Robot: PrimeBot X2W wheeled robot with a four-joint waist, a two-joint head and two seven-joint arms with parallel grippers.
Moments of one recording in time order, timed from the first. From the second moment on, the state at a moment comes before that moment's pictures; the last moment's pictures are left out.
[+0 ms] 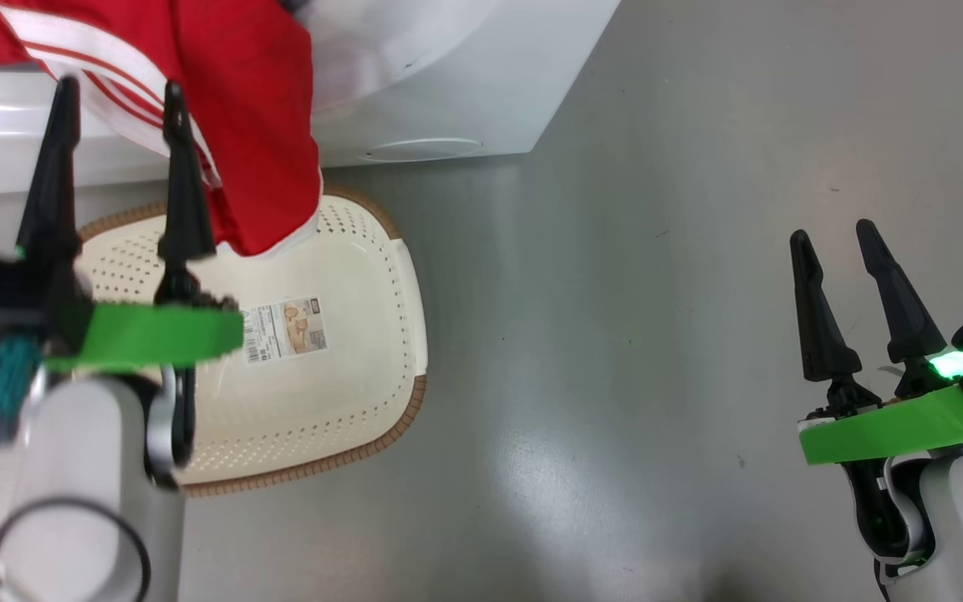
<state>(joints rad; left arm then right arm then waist) -0.59 0.06 0.01 0.16 -0.07 0.02 -0.26 -0.24 -0.14 0.02 0.13 0.45 0.12 -0.26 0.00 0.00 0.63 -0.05</state>
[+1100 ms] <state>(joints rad) -1.23 0.11 -0.09 1.06 -0.05 -0.08 -0.19 -0.25 -0.14 0.01 0.12 0.45 0.12 -0.26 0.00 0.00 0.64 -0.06</state>
